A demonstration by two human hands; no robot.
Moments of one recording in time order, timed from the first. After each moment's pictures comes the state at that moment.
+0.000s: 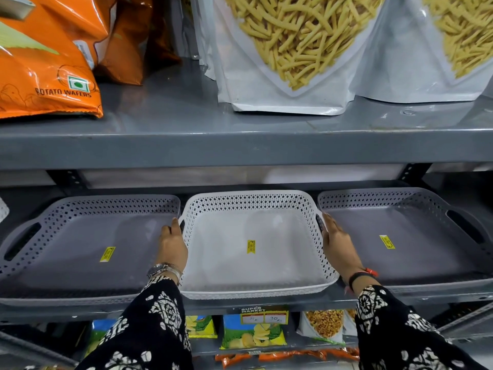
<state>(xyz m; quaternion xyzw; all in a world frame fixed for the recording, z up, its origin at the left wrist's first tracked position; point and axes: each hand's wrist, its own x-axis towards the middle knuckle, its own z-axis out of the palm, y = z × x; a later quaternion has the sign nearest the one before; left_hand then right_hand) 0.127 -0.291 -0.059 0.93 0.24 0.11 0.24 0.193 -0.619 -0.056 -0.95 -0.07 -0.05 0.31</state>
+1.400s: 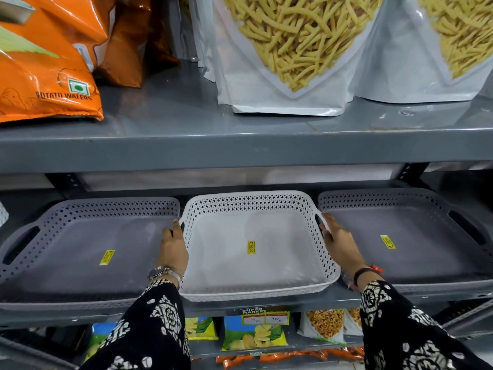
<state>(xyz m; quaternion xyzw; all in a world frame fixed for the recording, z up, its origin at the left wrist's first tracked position) 0.125 -0.292 -0.057 0.95 0.23 0.06 0.20 0.192 -0.622 -0.044 -0.93 -0.06 -0.02 0.36</state>
